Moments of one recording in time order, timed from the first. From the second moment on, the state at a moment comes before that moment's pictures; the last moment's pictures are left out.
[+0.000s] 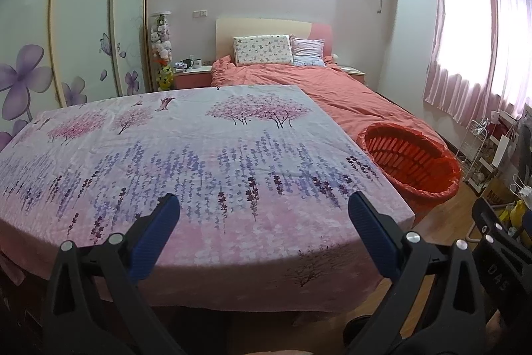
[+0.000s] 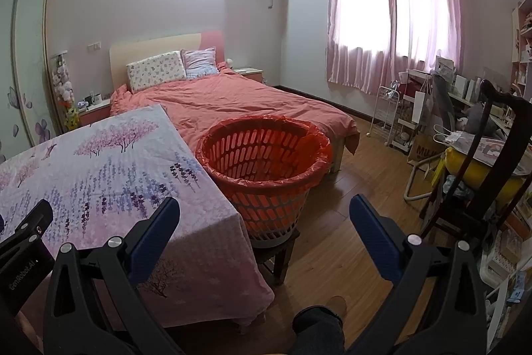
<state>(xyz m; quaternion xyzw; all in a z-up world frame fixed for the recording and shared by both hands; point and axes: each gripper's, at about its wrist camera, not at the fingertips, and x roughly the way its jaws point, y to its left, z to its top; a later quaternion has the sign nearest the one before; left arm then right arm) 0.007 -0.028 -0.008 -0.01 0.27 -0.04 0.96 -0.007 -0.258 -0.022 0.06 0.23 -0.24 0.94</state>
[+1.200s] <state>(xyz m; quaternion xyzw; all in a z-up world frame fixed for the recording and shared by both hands) 0.010 -0.030 -0.009 -0.01 0.27 -0.04 0.96 -0.008 -0.261 -0.018 0.07 0.22 -0.24 0.94</state>
